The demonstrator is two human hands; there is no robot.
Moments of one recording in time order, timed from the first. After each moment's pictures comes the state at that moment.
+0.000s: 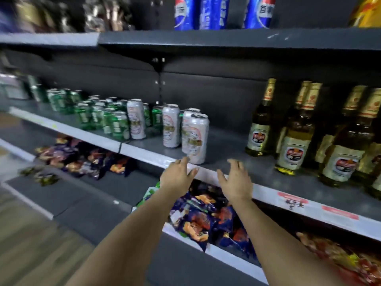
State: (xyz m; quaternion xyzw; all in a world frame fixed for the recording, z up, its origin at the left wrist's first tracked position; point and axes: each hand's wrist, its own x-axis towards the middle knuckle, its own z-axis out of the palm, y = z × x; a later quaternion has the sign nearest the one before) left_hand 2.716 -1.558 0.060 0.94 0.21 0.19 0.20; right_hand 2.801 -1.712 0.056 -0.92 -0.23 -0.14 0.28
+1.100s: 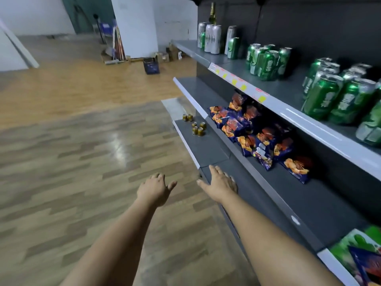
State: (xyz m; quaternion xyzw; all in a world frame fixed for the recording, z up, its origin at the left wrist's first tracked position) left_hand 2.289 -1.065 -0.083 0.75 0.65 -0.02 0.14; right_hand 2.489 -1.105 -0.072 -0.77 -0.60 0.20 0.07
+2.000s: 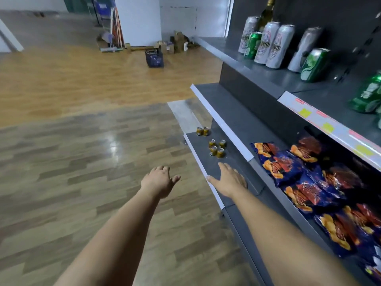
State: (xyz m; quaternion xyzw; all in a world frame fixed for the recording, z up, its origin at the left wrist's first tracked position) left_hand 2.199 -0.541 -0.092 0.77 0.62 -0.03 0.15; right_hand 2.416 -0.590 -0.076 -0.78 -0.59 0.21 0.03
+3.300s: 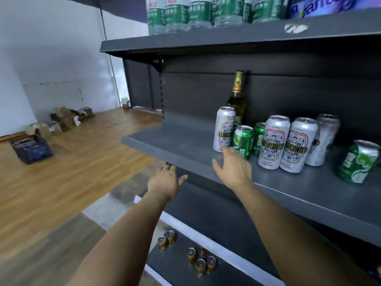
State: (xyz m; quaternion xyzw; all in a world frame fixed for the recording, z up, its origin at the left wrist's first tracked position) left_hand 2.435 0.182 0.053 0.94 0.31 0.09 0.07; right_hand 2.559 0.022 0.093 -0.90 -0.36 -0.14 0.20
